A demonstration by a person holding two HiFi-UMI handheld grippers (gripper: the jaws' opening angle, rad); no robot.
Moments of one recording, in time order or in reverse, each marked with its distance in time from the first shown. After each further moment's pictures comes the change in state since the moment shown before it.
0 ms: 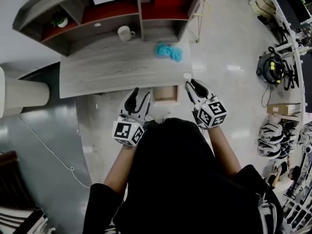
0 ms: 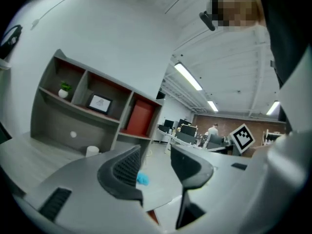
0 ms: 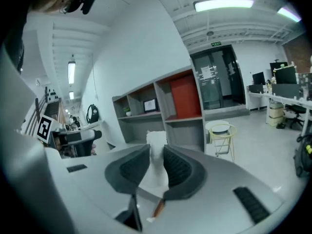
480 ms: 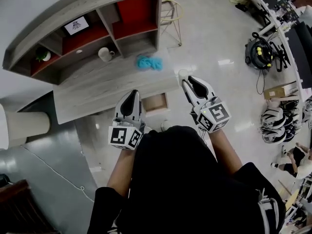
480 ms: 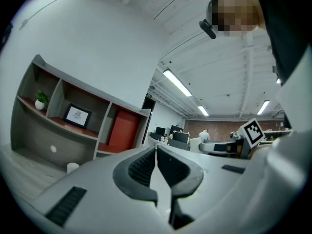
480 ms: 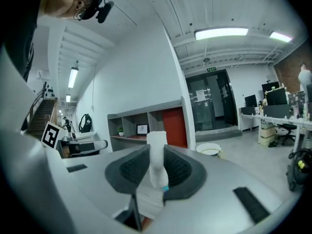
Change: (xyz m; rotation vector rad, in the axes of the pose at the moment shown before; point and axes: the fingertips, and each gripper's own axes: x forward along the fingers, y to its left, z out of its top) left arm 0.057 -0.073 0.064 0.065 -0.086 -0.112; right arm -0.085 -0.035 0.102 -0.063 -0.222 -0.101
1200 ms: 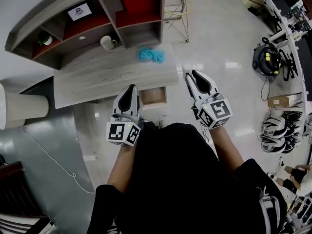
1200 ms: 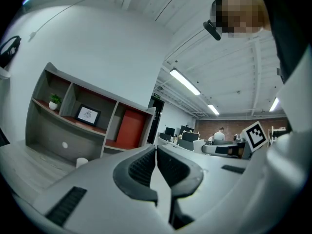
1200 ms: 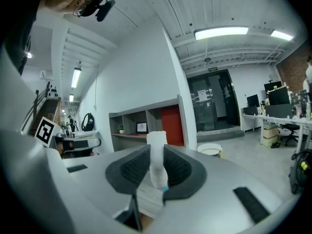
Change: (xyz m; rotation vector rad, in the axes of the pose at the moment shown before) left arm -0.003 -0.031 -0.028 -0.002 -0.018 0.140; right arm -0.022 -0.041 -0.023 -0.013 -0.014 0.033
